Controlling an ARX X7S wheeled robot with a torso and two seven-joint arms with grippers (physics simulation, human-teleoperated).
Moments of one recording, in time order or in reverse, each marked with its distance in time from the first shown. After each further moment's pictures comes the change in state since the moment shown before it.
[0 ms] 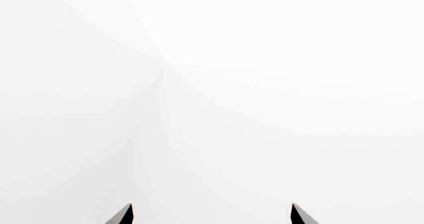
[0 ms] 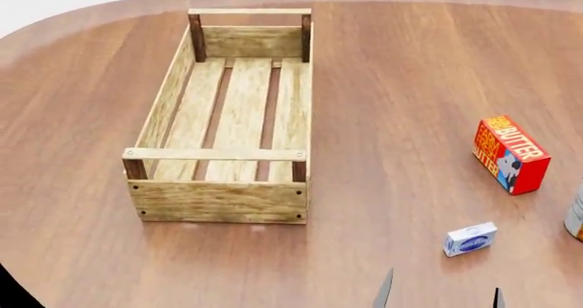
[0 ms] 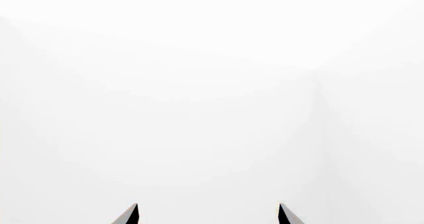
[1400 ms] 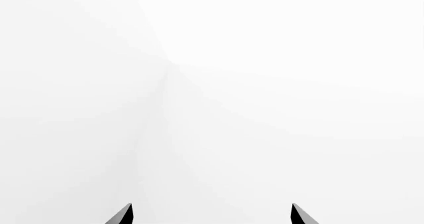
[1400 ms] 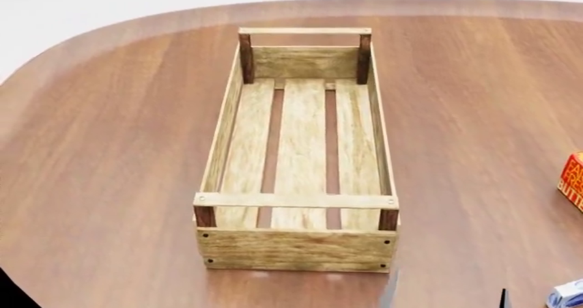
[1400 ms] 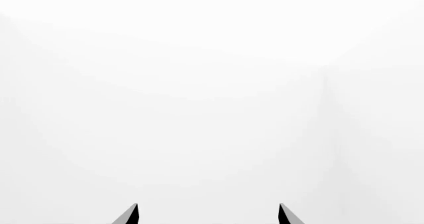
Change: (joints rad) left arm 0.004 0.003 -0.007 0.000 0.009 0.012 0.002; right arm -0.009 0.035 -0.033 -0.041 0.032 0.023 0.030
